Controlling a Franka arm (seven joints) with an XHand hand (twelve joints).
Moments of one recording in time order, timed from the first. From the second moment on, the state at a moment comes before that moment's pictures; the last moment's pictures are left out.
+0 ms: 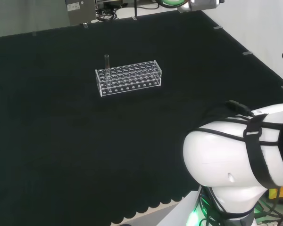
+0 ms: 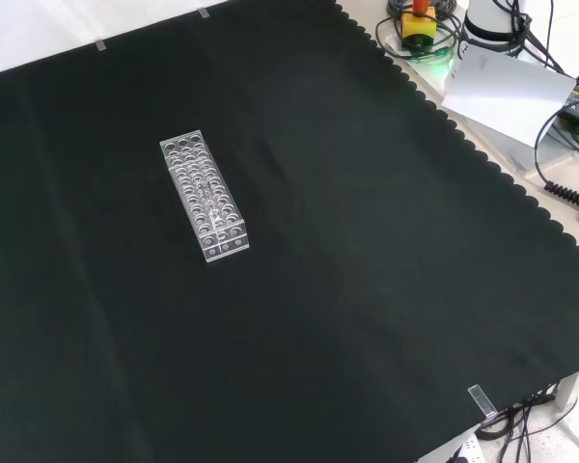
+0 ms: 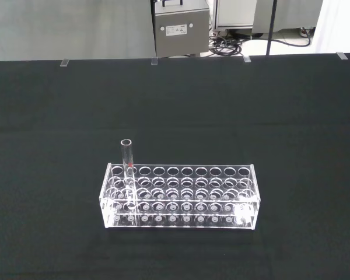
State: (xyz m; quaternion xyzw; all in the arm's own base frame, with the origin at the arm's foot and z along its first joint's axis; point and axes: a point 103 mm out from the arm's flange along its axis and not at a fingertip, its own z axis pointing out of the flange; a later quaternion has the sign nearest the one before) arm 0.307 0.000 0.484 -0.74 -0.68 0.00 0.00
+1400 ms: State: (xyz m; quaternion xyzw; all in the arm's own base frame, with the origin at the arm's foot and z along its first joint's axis) arm 0.397 0.016 0.451 -0.72 -0.69 0.04 0.05
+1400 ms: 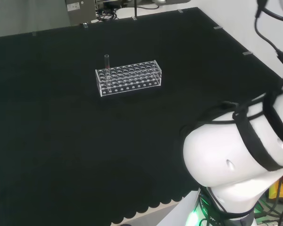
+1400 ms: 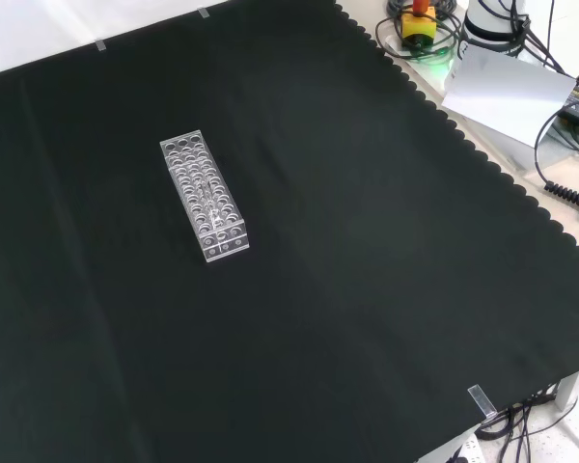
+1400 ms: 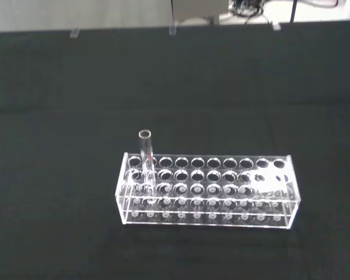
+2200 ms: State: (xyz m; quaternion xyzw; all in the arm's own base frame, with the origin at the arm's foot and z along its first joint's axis) arm 0.484 0.032 0.366 -0.72 -0.68 0.09 0.11
